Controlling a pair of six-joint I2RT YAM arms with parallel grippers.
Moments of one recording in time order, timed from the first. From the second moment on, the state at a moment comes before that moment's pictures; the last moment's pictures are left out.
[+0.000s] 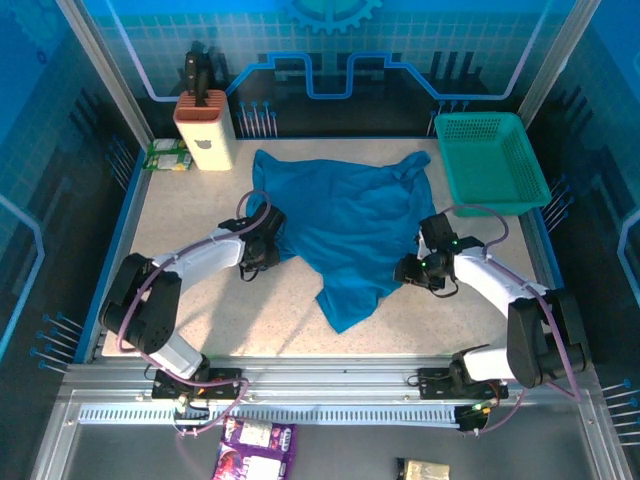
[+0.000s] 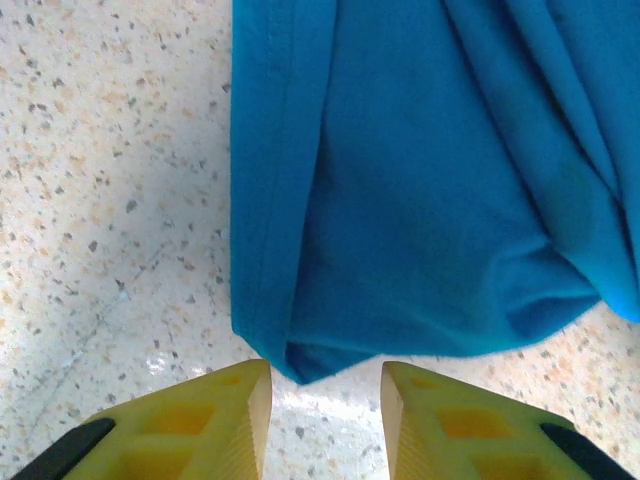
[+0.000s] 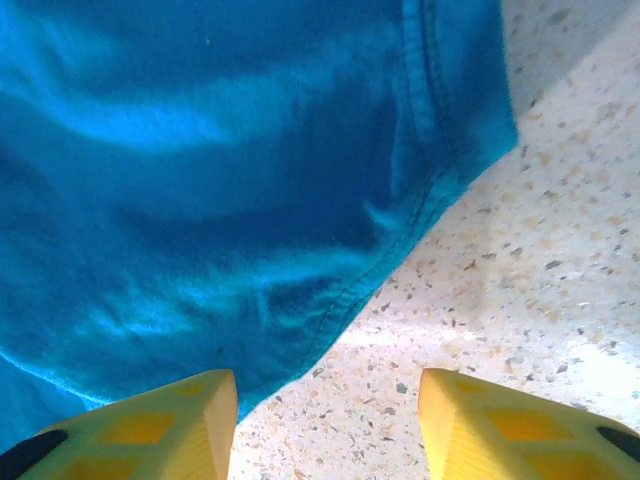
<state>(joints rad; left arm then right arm) -0.44 1.60 0.98 -0.67 -0.22 -0.76 0.23 1.36 0.75 -0.66 -0.21 0.46</state>
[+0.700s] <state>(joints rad) -0.39 1.72 0.98 -0.67 -0.26 -0.69 0.14 1.50 0.83 -0.65 -0.19 0.43</state>
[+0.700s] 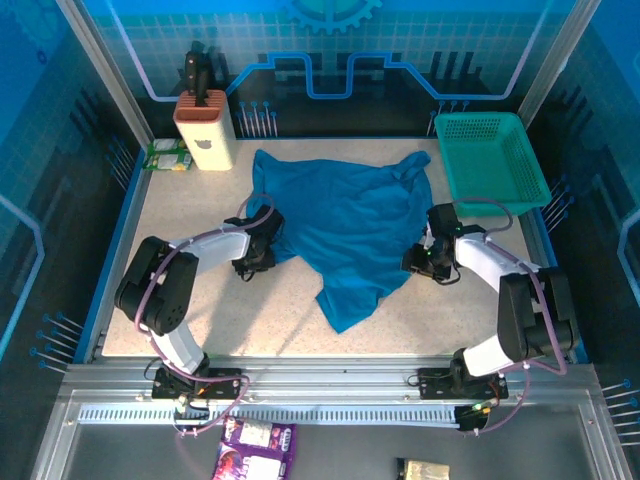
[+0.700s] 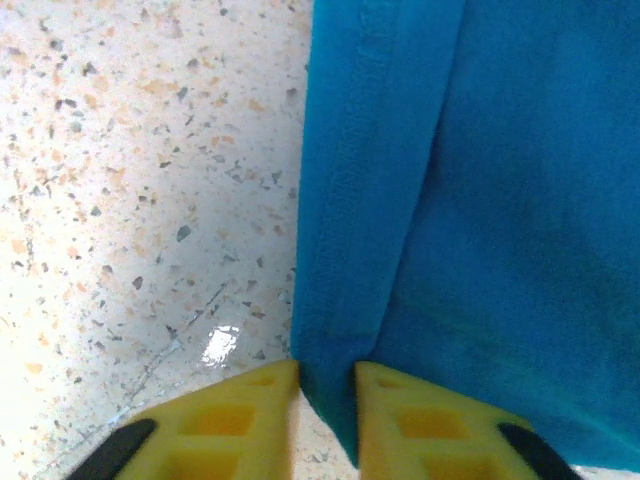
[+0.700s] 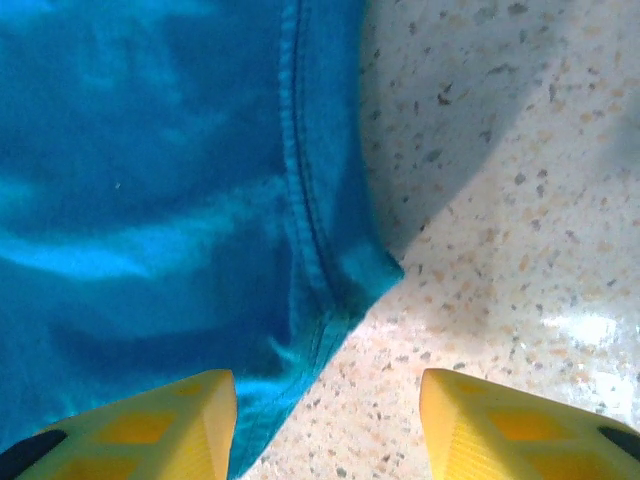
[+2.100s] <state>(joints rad) 0.00 1.50 1.00 -0.66 0.04 -0.50 0.40 1.35 0.83 -0.86 -0.05 0.49</state>
